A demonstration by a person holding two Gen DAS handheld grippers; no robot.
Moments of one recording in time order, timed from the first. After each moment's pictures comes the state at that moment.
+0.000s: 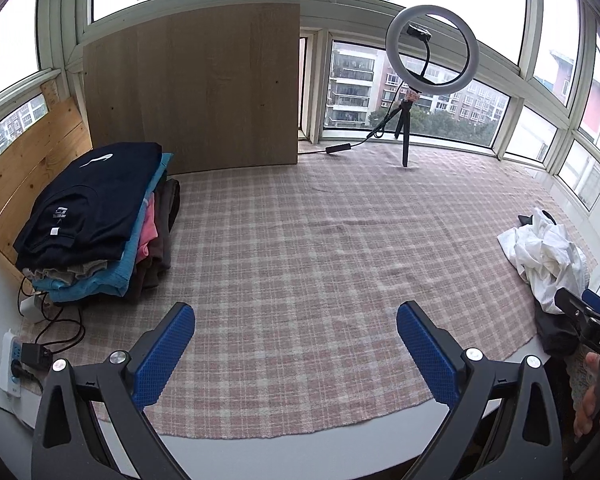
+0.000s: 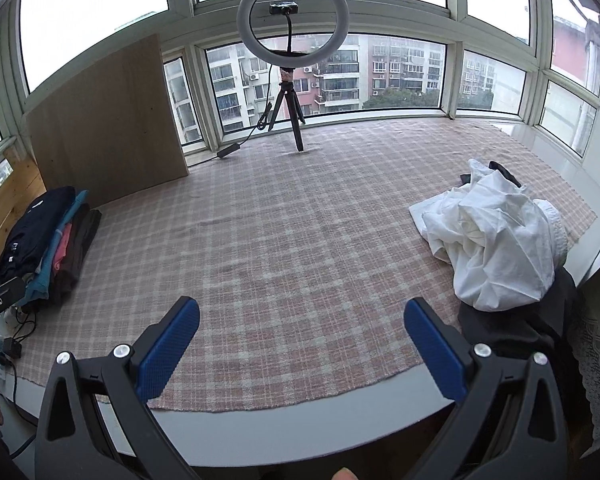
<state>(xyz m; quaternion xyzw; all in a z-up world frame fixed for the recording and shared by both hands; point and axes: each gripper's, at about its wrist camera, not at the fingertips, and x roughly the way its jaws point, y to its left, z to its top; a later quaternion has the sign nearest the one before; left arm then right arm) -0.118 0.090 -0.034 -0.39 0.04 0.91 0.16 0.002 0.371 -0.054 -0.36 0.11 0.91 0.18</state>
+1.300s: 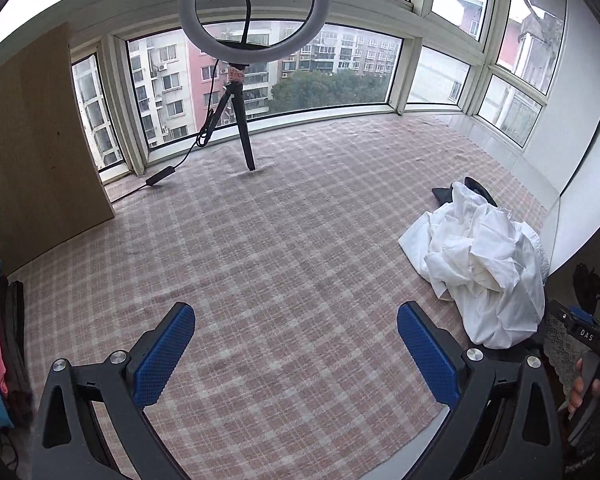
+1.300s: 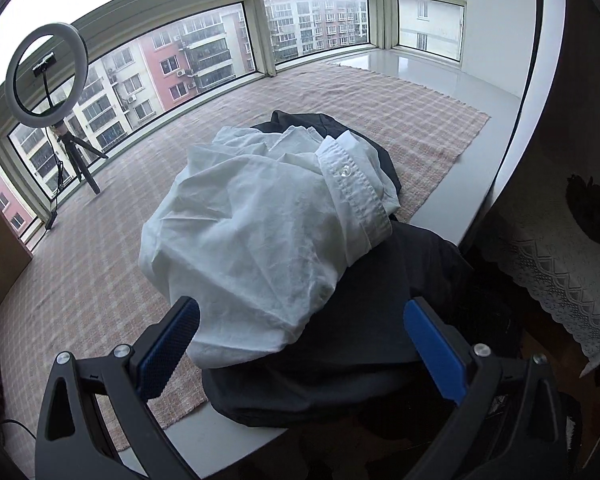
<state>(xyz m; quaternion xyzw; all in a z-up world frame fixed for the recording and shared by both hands) -0.184 0.362 -0.034 -0.41 0.11 0.85 0.31 0.071 0.662 -0.115 -0.38 0.23 0.83 0.33</state>
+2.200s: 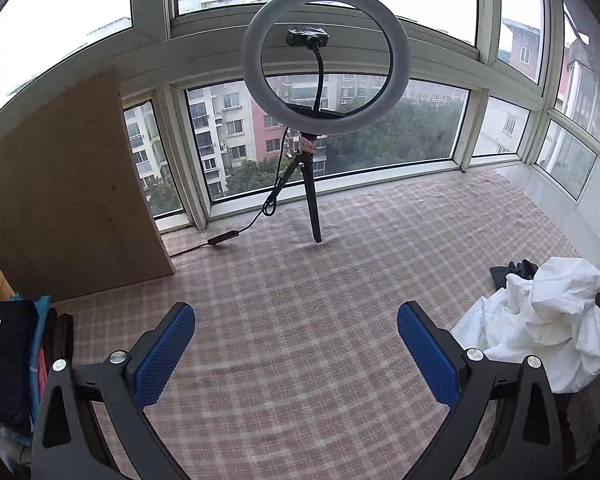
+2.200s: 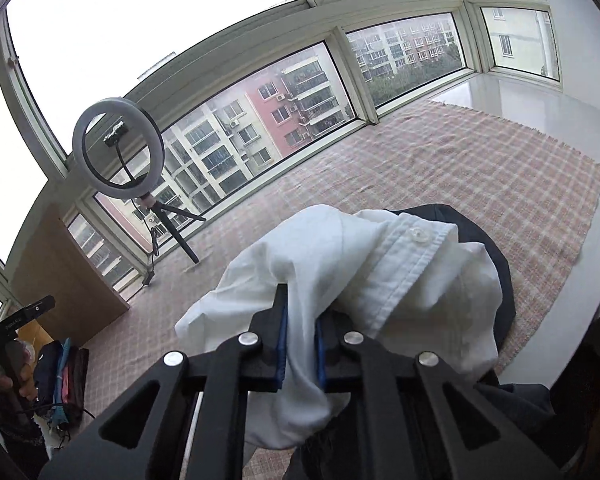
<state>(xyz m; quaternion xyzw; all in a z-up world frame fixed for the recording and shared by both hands) -0.259 0.344 0.034 -0.36 0.09 0.91 0.21 -0.015 0.728 -0.014 -0.26 0.25 0.92 0.15</state>
